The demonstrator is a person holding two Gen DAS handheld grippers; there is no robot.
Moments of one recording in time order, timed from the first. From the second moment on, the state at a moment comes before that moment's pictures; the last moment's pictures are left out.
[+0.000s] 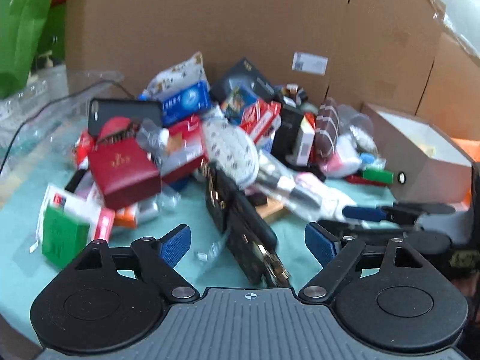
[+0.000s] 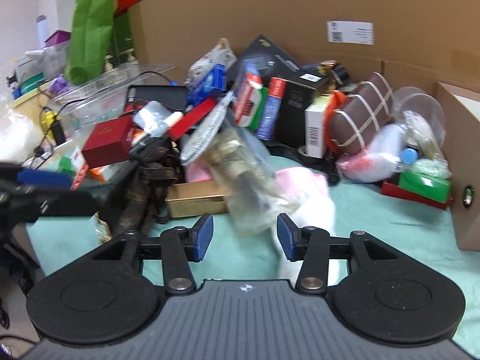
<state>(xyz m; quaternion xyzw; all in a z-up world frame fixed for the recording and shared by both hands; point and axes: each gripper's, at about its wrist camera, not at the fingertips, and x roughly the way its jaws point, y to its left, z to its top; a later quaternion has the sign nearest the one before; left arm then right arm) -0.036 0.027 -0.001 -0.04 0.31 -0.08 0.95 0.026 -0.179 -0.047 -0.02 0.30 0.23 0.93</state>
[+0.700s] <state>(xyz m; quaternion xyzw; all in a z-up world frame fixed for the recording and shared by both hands) 0.035 0.062 -0.043 -0.07 0.38 -0.04 0.92 0.003 -0.104 -0.058 -0.03 0.34 0.38 0.86</state>
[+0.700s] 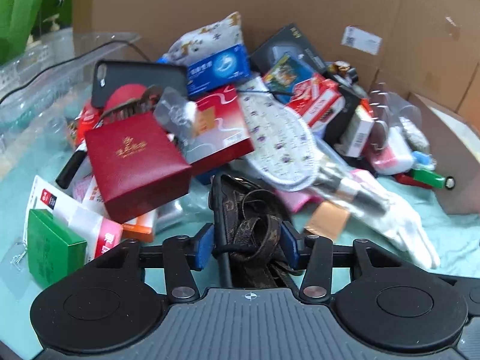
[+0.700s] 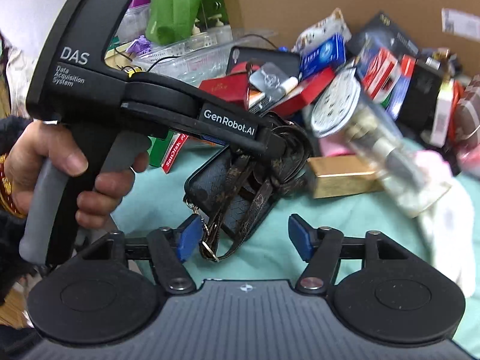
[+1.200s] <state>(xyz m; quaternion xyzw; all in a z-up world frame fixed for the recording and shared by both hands) 0.043 0.047 -0.050 -0.04 0.41 -0.06 0.91 0.012 -0.092 -0.077 -0.04 0.34 0.37 0.86</state>
